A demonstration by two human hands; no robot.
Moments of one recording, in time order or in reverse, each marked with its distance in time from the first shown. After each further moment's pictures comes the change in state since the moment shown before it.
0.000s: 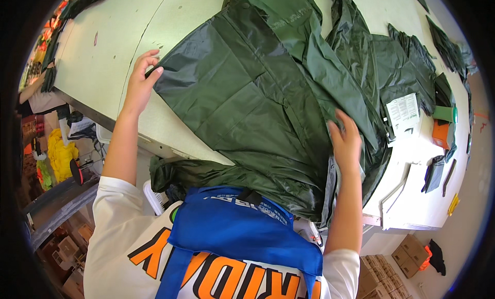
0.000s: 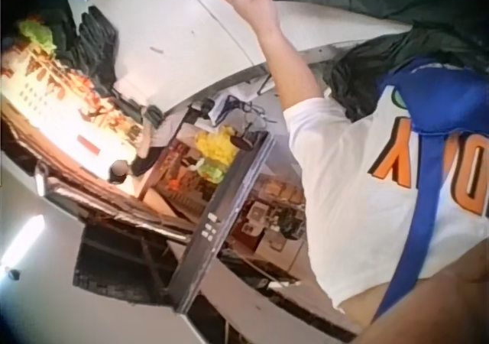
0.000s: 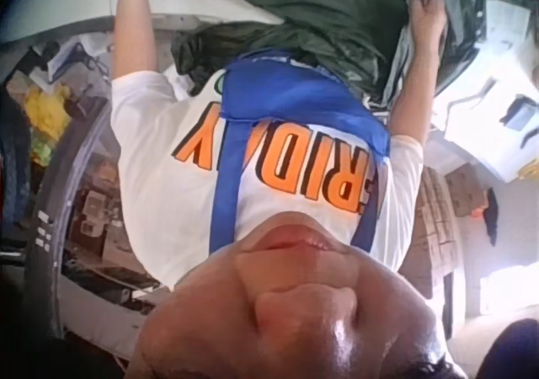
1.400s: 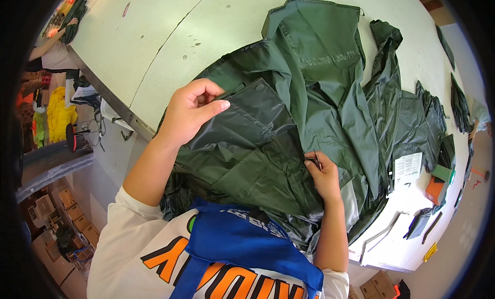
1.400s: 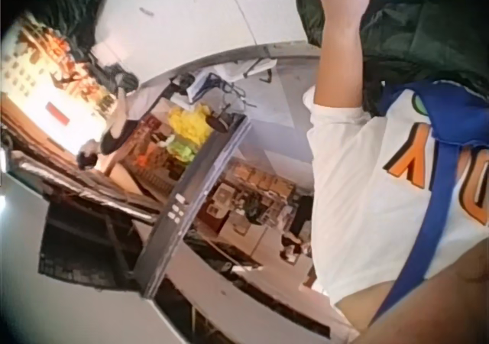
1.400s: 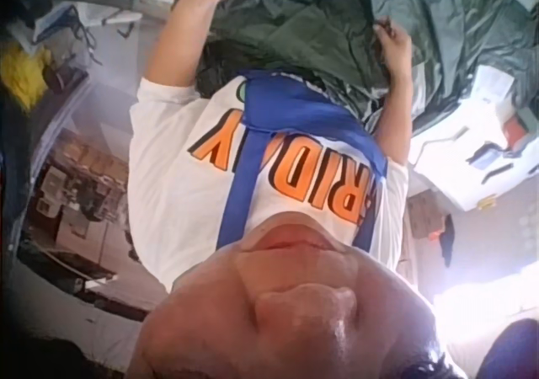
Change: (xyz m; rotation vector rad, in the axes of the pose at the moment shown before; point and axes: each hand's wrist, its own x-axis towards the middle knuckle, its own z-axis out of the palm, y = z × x) left_hand -0.018 0.075 0.008 -0.630 -0.157 -0.403; right_hand 0.013 -0.034 0.073 0.314 -0.545 0.164
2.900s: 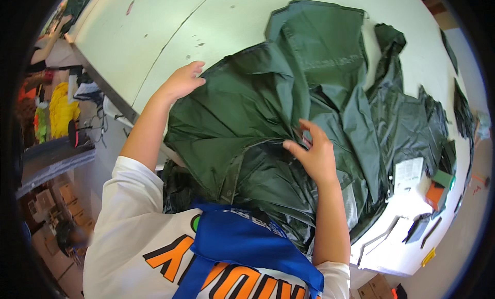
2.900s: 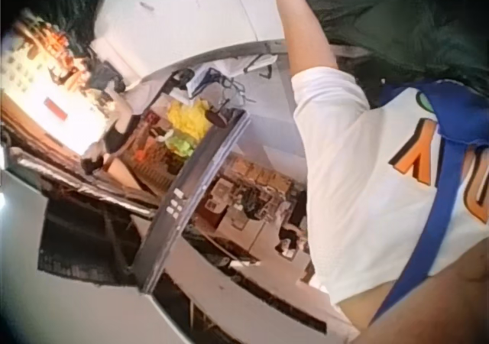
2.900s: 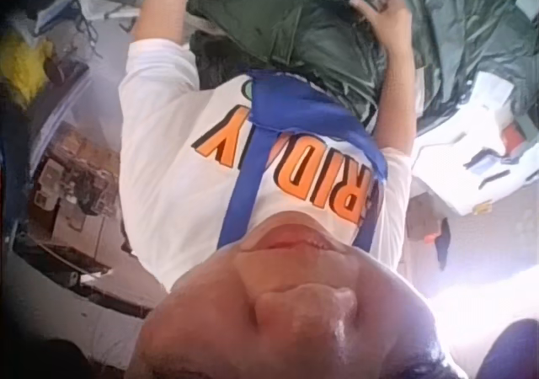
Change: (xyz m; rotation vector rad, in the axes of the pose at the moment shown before) left_hand 0.065 -0.097 -0.084 0.661 -0.017 -0.324; right_hand 0.037 -0.089 0.027 -0.299 0.063 -0.237
